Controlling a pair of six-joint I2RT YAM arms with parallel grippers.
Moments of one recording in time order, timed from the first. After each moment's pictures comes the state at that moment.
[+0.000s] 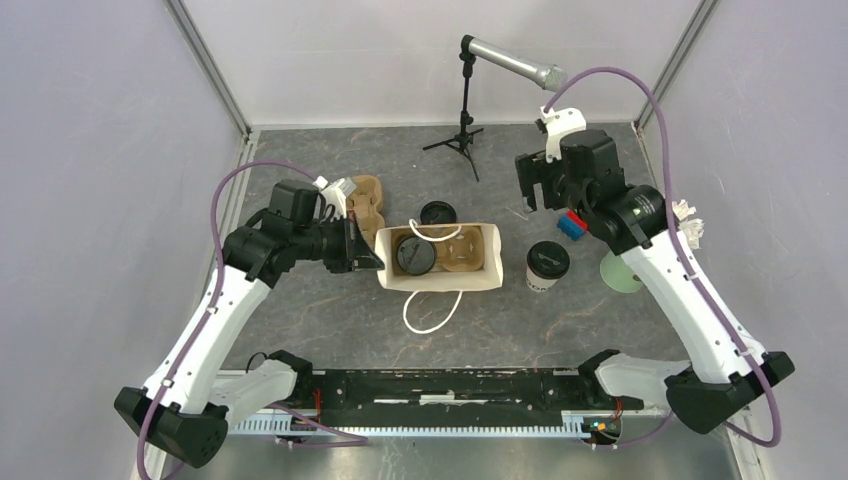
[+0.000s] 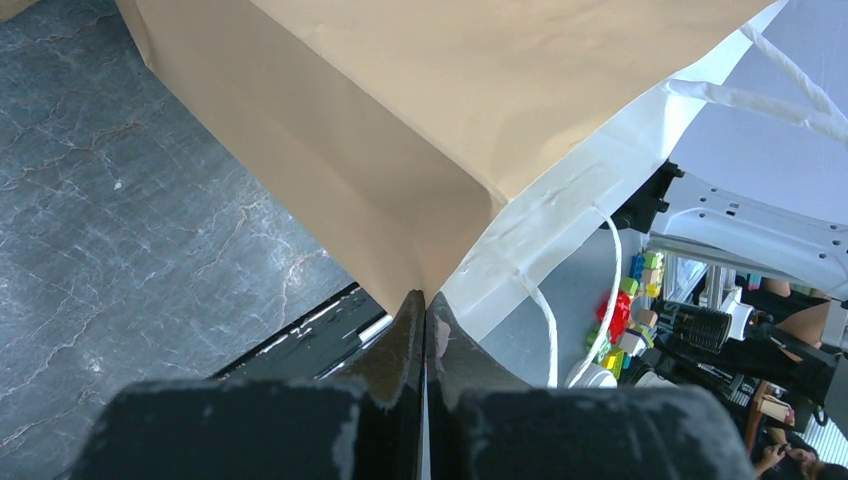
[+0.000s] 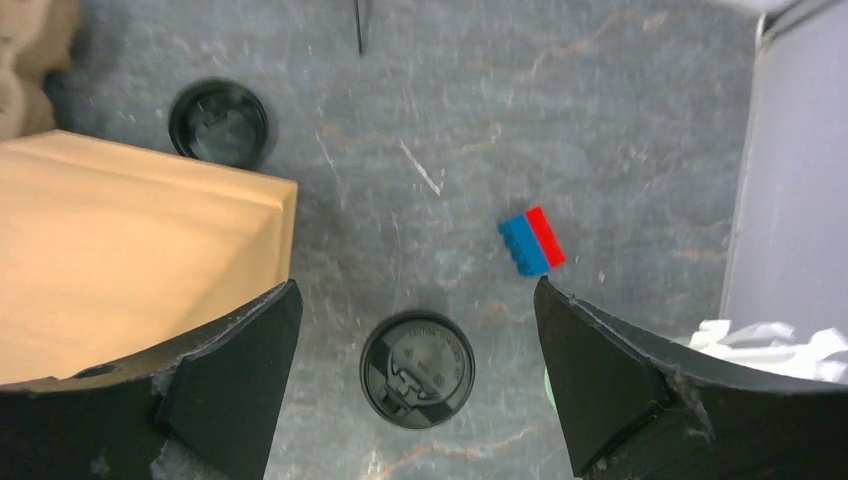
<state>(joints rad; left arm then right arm) -0.39 1.02 1.14 -0.93 0.53 -0.51 0.54 1.21 1.50 -0.84 0.30 0.02</state>
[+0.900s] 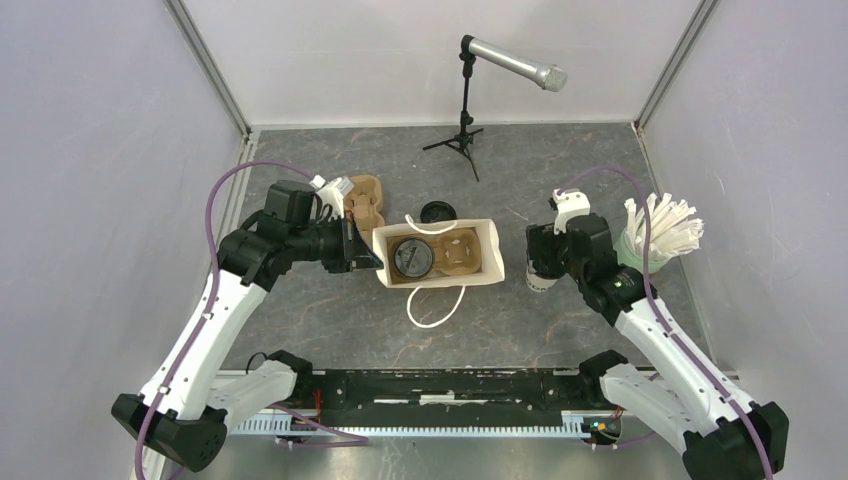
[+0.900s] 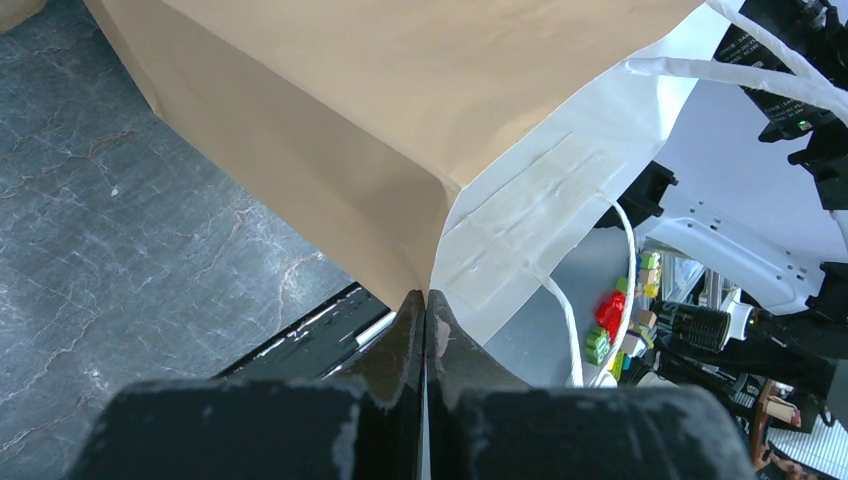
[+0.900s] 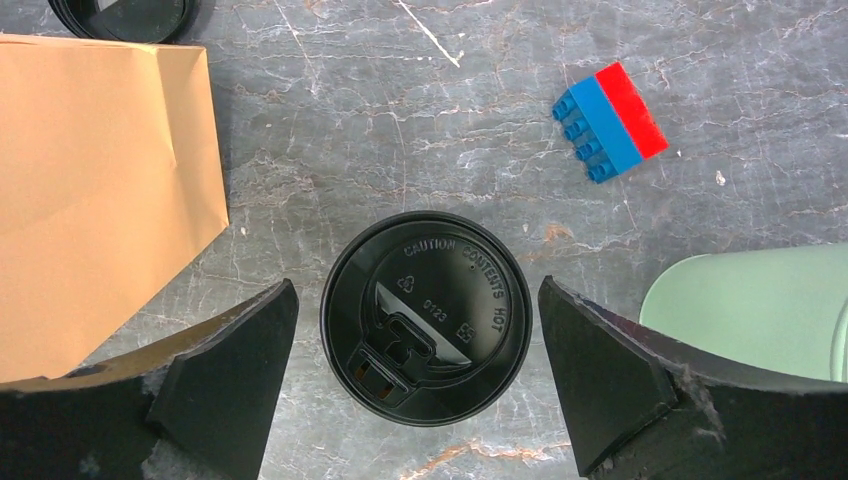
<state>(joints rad) -0.39 0.99 1.15 -0.93 0.54 -0.51 0.40 0.86 0.68 -0.42 0.19 0.10</state>
